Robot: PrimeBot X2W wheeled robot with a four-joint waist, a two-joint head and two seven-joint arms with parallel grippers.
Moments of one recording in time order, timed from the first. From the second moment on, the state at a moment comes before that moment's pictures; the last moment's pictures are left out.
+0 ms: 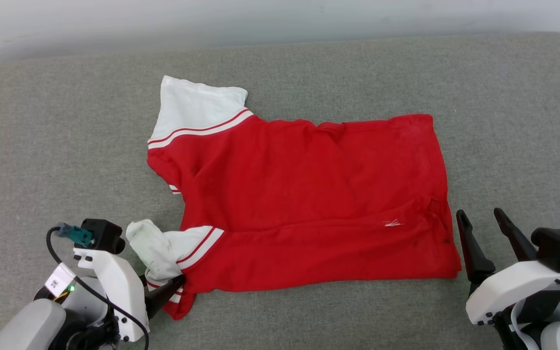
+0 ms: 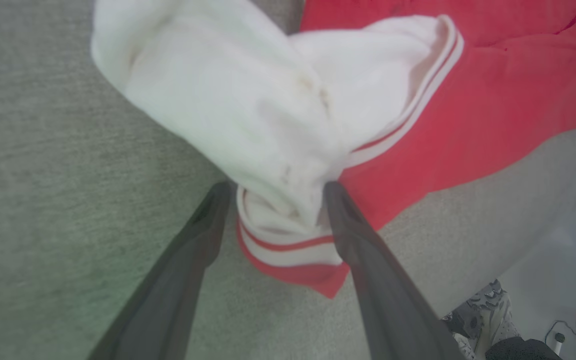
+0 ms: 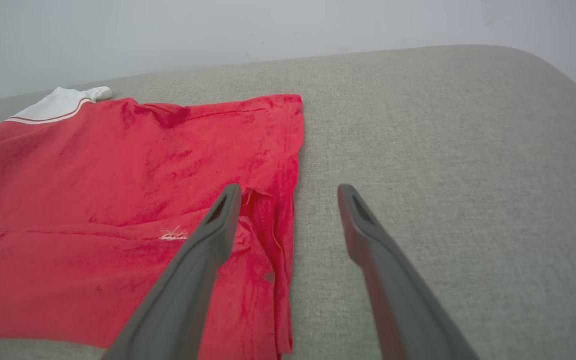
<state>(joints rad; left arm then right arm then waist) -0.25 0.67 -0.51 0.09 -1.03 0.01 0.56 -0.06 -0.05 -0.09 0.00 0.17 0.13 0.12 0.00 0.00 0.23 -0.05</state>
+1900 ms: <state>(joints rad) -0.20 0.62 -0.52 0.07 -0.98 -0.02 0.39 -0.13 -0.18 0.03 0.12 0.32 0.13 0.72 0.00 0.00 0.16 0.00</state>
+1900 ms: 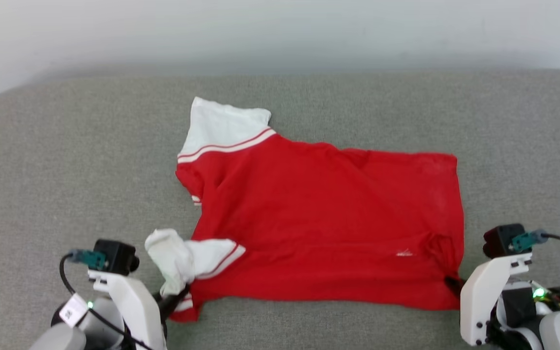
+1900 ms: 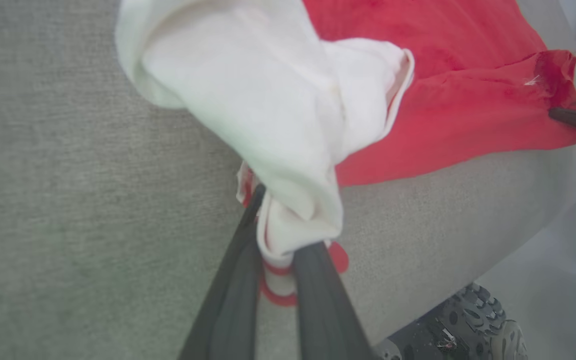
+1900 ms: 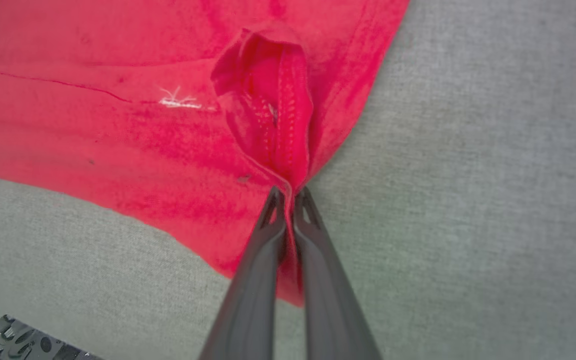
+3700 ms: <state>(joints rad) -0.22 0.57 -0.39 0.06 -0.74 0.13 -0.17 -0.03 -0.05 -0.11 -0.18 0.12 0.13 0.10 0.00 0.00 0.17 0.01</state>
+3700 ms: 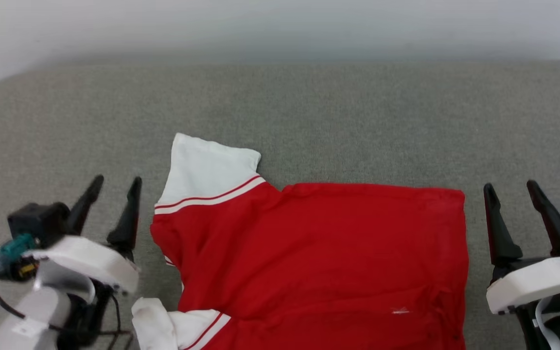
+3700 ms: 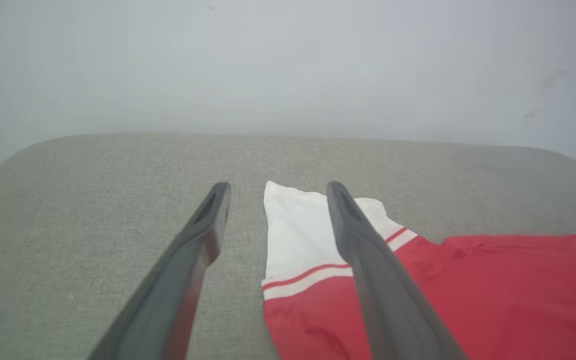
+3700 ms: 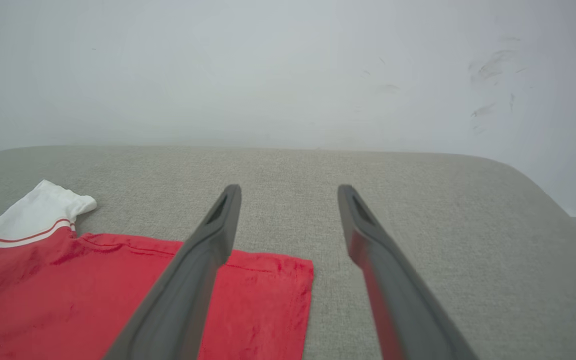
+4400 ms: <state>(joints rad) -0.75 0.71 -0.43 0.40 -1.00 -0.12 0.39 -0.14 -0.05 -0.06 -0.15 0.19 0.13 0.04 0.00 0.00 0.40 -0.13</state>
